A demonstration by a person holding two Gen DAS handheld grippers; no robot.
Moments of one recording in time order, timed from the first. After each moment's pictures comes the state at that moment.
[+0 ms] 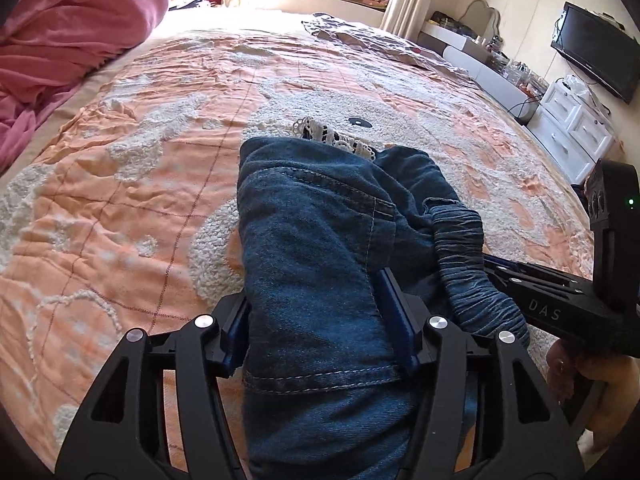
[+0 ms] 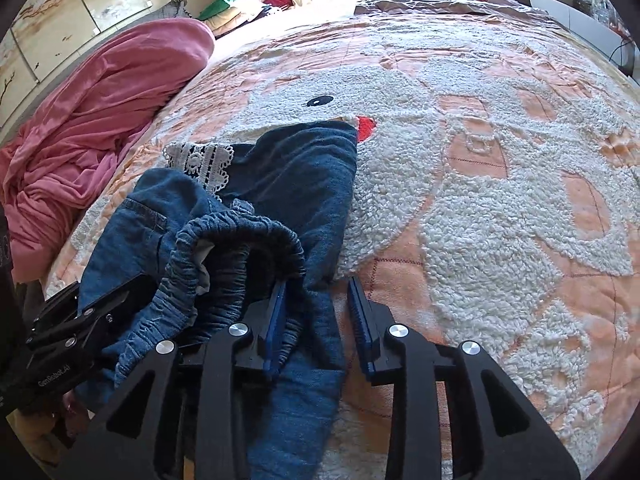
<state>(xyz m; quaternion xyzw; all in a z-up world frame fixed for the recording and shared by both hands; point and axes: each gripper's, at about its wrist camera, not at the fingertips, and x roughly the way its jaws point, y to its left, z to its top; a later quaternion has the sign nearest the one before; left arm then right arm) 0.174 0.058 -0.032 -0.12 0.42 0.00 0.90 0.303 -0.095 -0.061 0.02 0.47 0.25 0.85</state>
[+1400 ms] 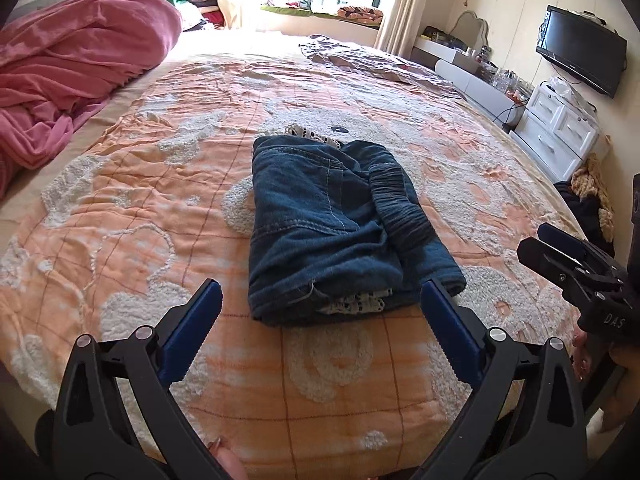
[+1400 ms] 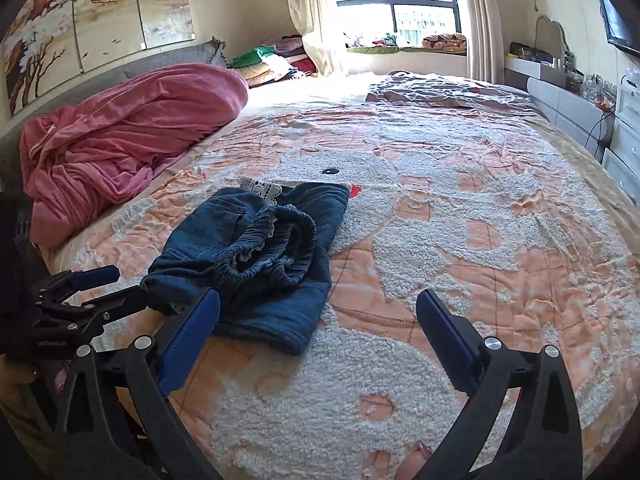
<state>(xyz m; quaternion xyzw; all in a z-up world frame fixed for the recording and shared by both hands) 0.070 0.031 0.010 -0.10 0.39 0.01 0.92 0.179 -0.157 0.013 -0.03 0.34 0.26 0.90</state>
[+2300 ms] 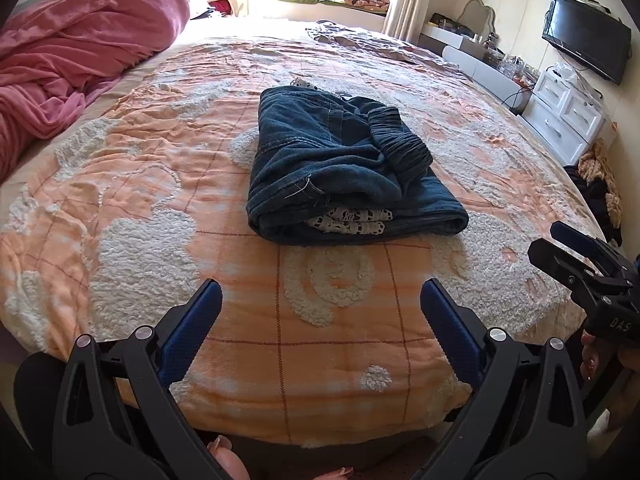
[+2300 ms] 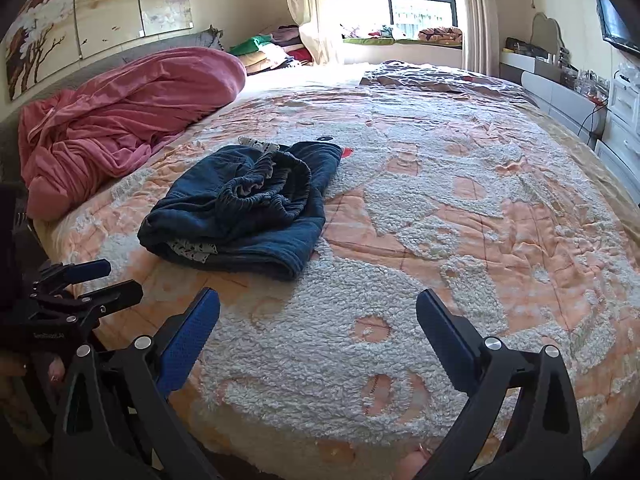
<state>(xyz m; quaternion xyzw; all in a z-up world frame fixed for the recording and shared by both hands) 0.032 0.017 -0.017 -0.10 0.41 0.02 0.91 0.138 -0.174 -0.016 -0.04 0.35 0.25 0.90</state>
